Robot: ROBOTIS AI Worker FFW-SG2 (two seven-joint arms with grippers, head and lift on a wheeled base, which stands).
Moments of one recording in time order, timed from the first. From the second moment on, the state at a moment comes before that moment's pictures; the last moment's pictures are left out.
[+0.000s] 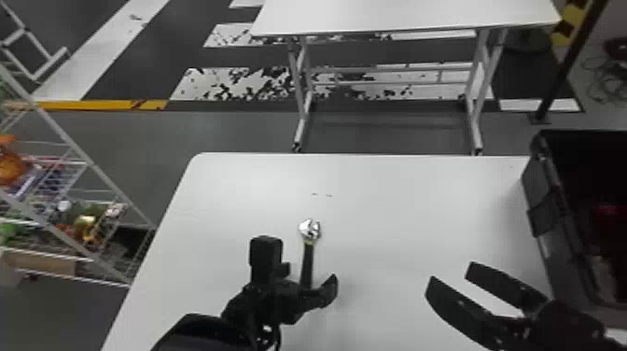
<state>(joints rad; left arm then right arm) 0.36 0.04 -0.03 -1.75 -0.01 0.60 -0.28 0.70 -0.02 -0.13 -2.45 -0.44 0.88 0.67</state>
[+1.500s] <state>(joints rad) 0.46 0.04 -0.04 -1.92 -0.01 0.74 -0.25 0.73 0.00 -0.19 -2.45 -0.54 0.91 0.67</state>
